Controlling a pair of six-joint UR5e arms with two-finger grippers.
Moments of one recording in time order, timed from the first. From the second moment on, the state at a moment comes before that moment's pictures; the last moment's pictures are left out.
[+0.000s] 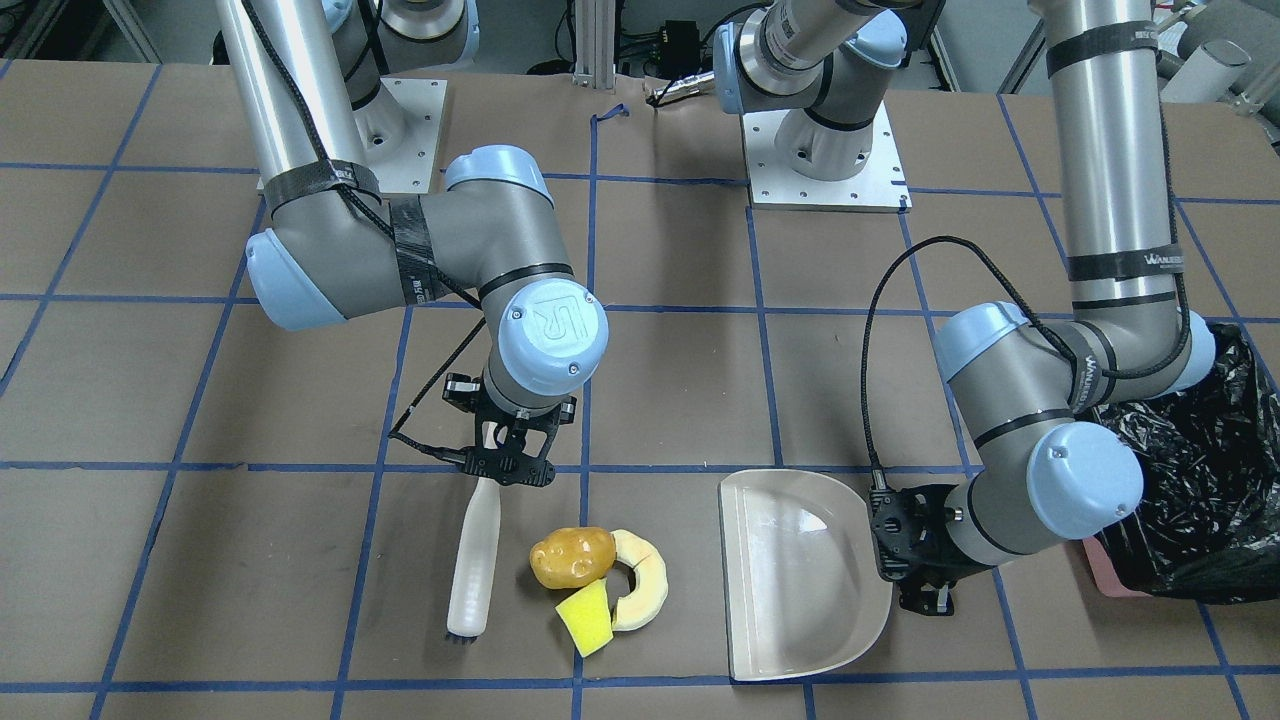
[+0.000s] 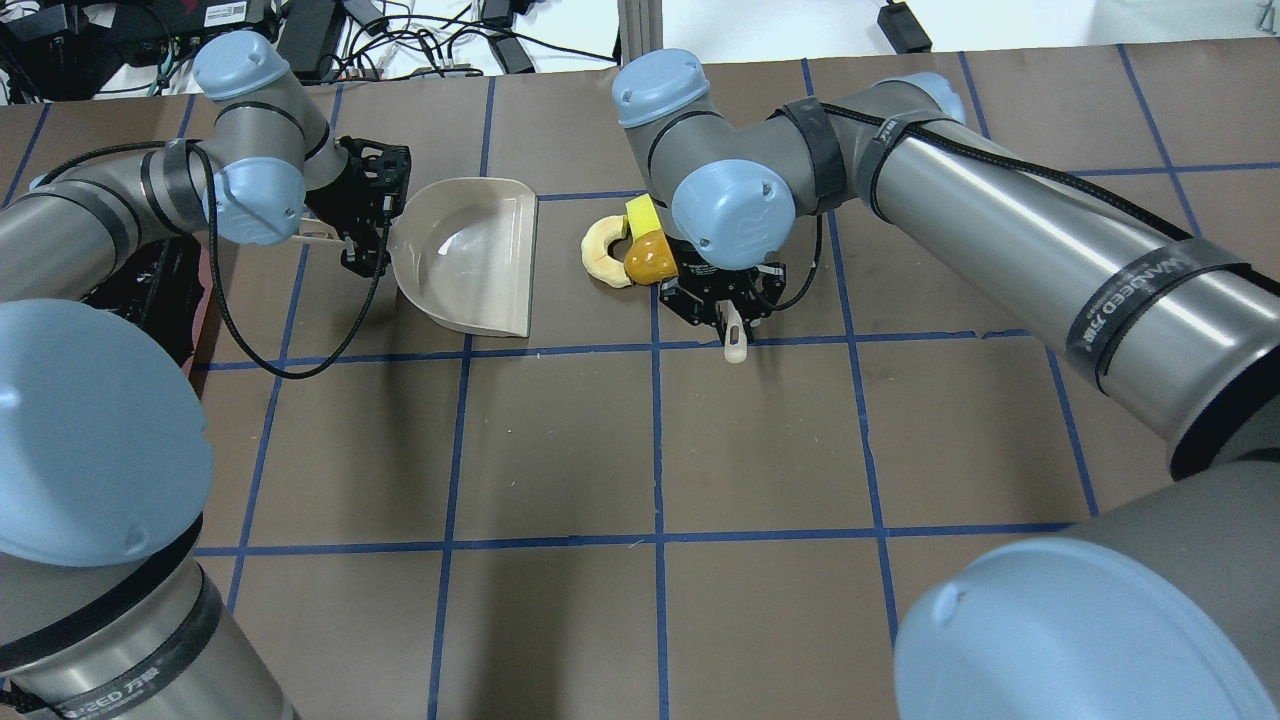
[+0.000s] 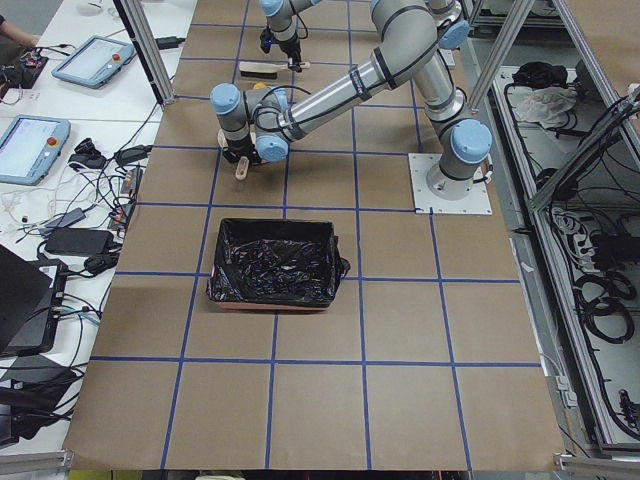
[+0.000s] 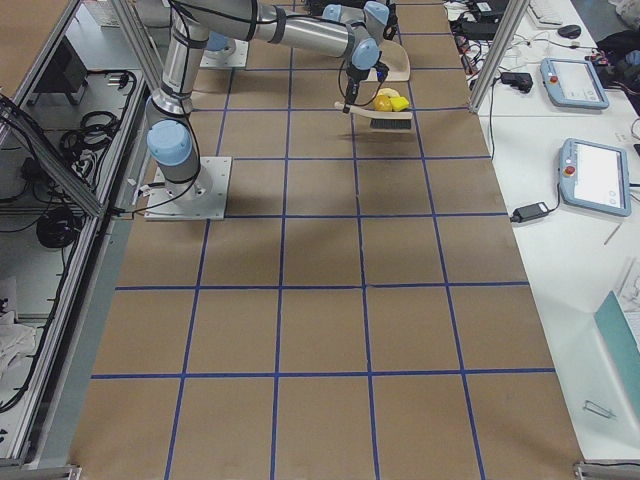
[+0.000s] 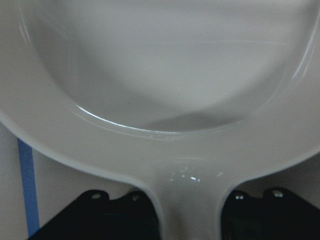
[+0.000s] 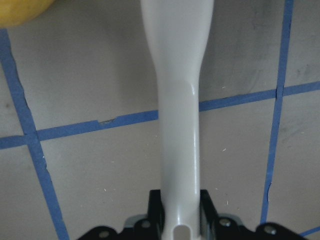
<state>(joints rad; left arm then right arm) -1.39 -2.18 -1.52 -1.05 1.49 1.75 1.91 -1.04 1.47 -1.69 -1.73 0.48</state>
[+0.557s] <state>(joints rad) -1.39 -2.18 -1.52 -1.04 1.49 1.75 1.93 -1.02 1.45 -1.72 -1.68 0.52</state>
